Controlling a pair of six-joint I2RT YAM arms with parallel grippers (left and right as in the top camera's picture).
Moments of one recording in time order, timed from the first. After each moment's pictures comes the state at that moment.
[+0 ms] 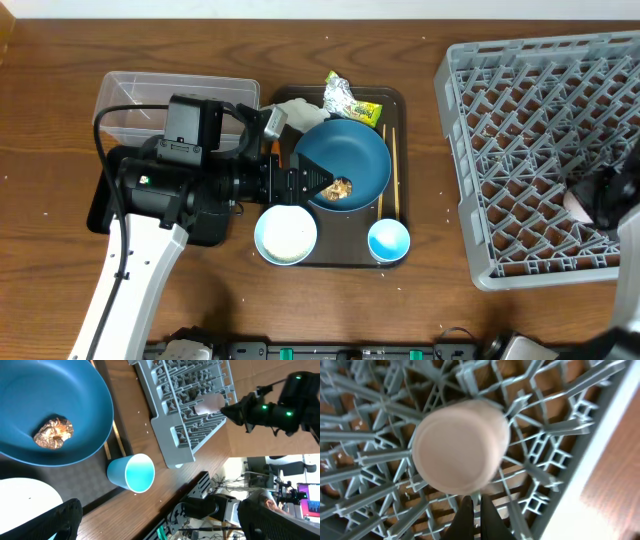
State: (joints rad) left arm -0.21 1.25 1.24 -0.97 0.85 -0.28; right arm -0.50 1.37 1.07 -0.86 0.15 0.55
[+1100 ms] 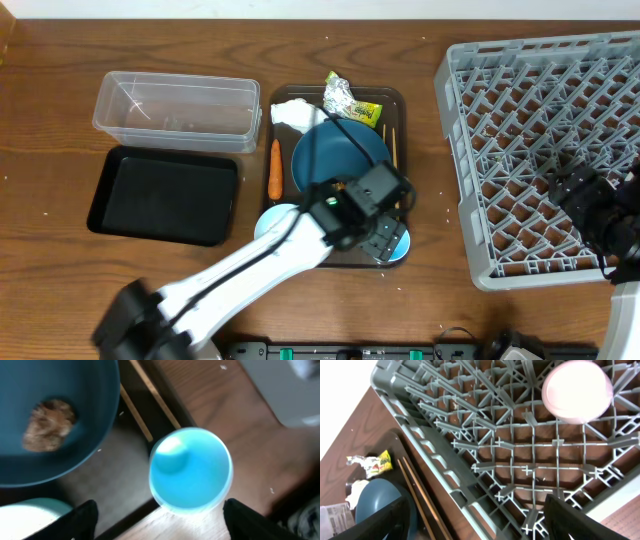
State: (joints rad) left arm -0.91 1.60 1.24 -0.84 0.05 -0.36; right arm -0.50 1.02 1.08 -1.02 -0.29 0.40
